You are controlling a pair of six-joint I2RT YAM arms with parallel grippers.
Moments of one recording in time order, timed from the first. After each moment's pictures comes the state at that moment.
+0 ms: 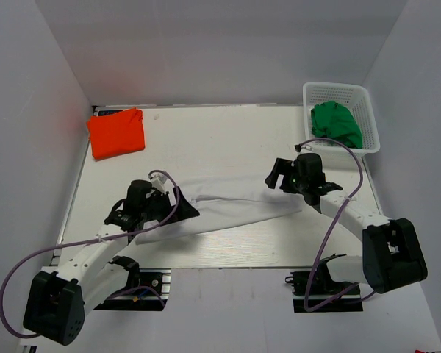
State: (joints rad) left arm -0.34 0.91 0.40 -0.17 0.47 -0.66; right arm 0.33 1.29 0.64 -0.02 -0.10 0.44
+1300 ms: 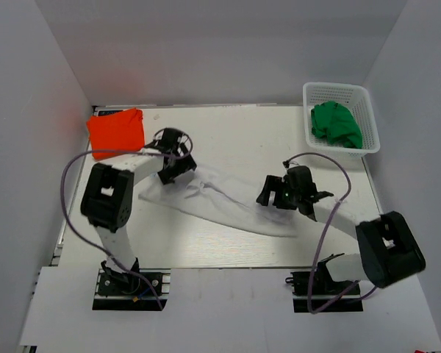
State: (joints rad) left arm -0.33 1.76 1.08 -0.42 -0.09 -0.80; right arm 0.39 1.41 0.60 0.00 -0.17 0.49
